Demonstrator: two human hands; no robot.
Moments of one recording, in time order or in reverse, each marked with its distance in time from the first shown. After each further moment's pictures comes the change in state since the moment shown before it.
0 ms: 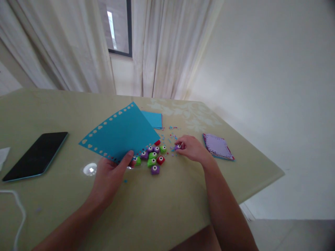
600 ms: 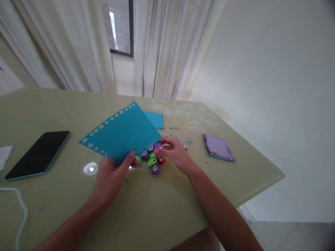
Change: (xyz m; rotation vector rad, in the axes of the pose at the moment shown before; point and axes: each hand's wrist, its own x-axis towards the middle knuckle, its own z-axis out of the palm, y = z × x) left_hand -0.005 0.011 0.001 -0.003 -0.010 0.044; right_hand -0.004 -0.074 0.049 1.094 -0.096 0.110
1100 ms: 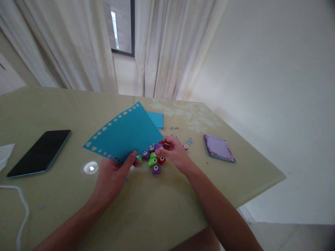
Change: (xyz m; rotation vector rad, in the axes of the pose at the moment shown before) left_hand 0.000 -0.002 -0.002 0.090 0.002 0.039; right_hand 0.003 0.005 0.002 -0.013 0.029 -0.015
